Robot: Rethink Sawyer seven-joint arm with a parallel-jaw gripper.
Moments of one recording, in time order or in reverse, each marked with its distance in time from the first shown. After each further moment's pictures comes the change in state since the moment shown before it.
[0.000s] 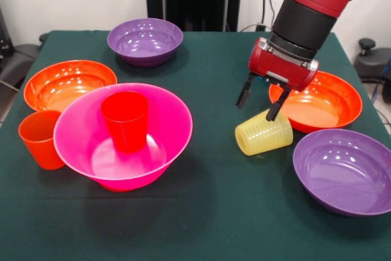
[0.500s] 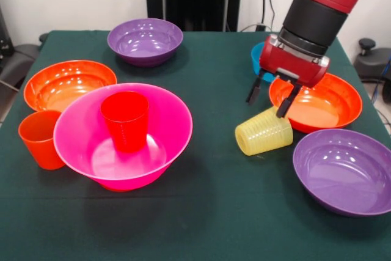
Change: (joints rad) arm 0.041 0.000 -0.022 0.007 0.037 0.000 0.000
